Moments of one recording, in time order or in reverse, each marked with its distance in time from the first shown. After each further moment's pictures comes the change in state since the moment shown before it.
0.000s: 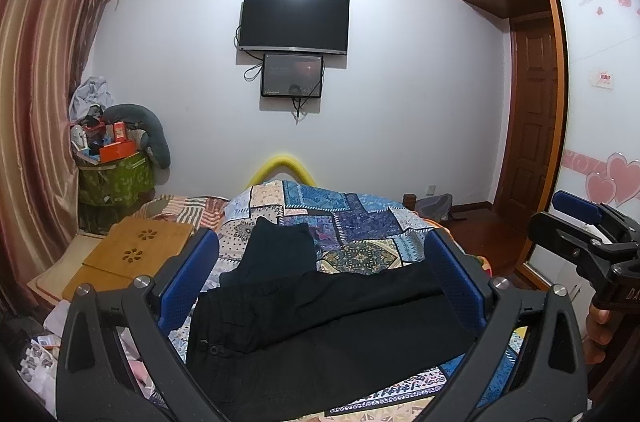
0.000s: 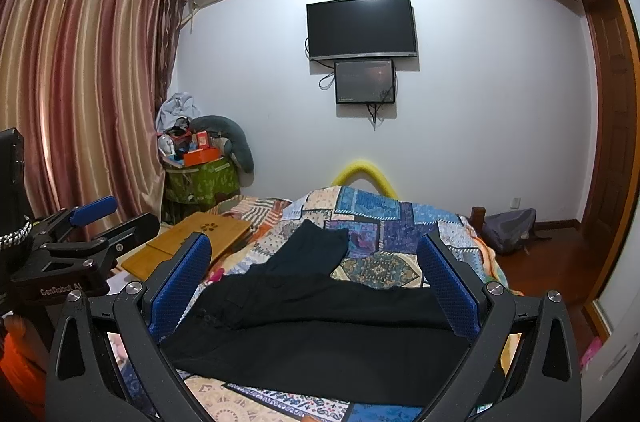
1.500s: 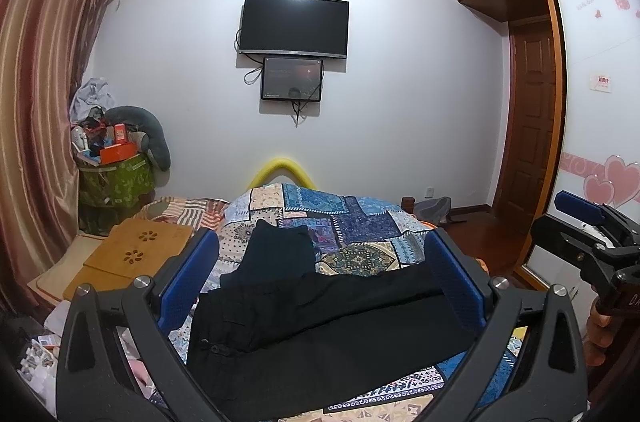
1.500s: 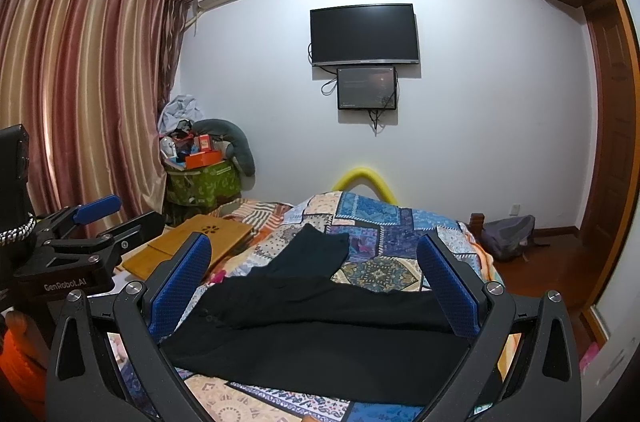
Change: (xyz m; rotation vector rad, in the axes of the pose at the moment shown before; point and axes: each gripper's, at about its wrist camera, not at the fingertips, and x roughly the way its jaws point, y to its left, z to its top) left arm -0.011 -0.002 0.005 -0.002 -0.016 -0.001; right arm -0.012 0.004 0.003 -0.011 -0.022 0.002
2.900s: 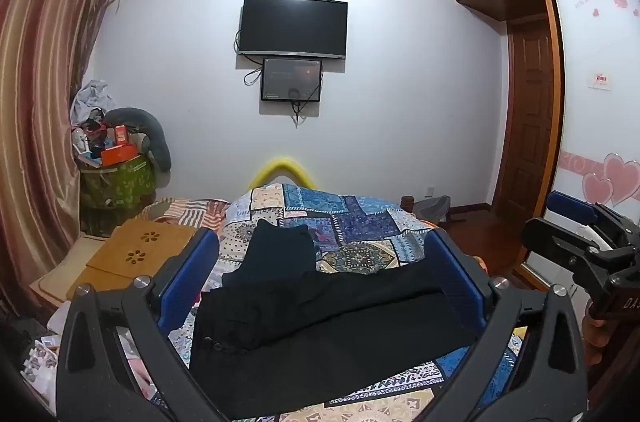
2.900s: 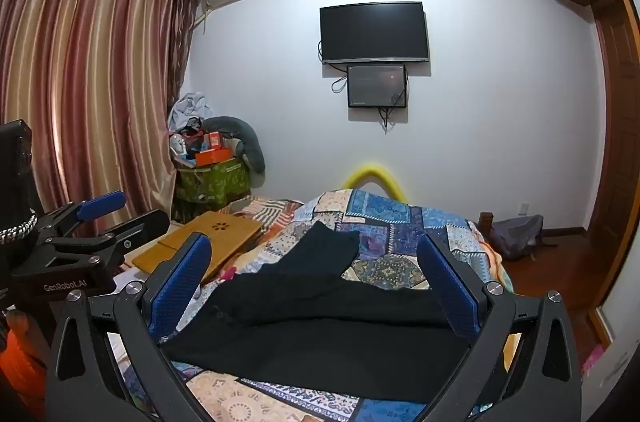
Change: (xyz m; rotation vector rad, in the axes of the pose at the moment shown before) left arm -0.008 -0.002 -0.002 0.000 0.003 -0.006; right arm 0.003 0.004 0.001 -0.010 0.008 0.035
